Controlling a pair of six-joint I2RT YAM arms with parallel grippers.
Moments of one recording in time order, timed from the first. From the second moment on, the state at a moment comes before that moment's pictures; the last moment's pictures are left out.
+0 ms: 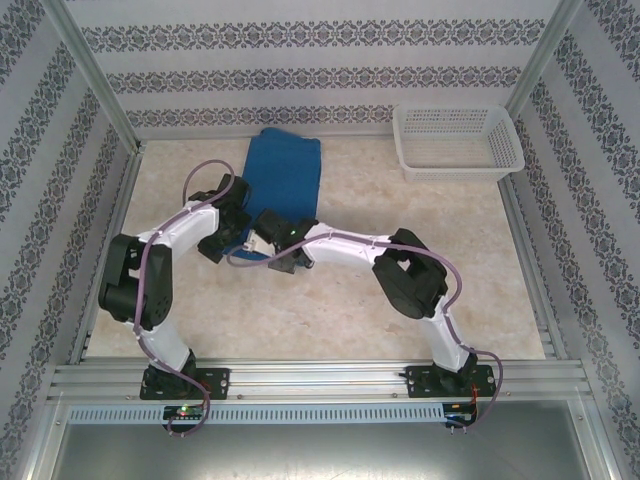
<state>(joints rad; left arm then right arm) -0.24 1.71 1.18 -0.76 -0.23 -1.27 0.92 2.14 1.65 -0.64 0.14 -0.38</state>
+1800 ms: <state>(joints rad) -0.25 1.75 1.16 -0.65 -0.23 -1.37 0.73 2.14 1.82 -1.03 -0.47 -0.03</state>
